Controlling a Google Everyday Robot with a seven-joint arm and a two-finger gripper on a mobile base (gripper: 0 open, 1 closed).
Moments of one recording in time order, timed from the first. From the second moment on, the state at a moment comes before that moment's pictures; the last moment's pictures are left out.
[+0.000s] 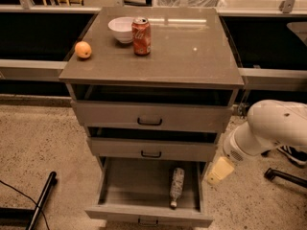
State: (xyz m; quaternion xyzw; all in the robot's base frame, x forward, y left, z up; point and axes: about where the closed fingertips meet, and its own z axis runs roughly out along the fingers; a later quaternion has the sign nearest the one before) arm 0.463 -0.216 0.645 -0.44 0.89 0.06 0.14
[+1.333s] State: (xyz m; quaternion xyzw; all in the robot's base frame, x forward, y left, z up) arm 0.522 -0.160 0.470 -0.34 0.91 0.17 0.14
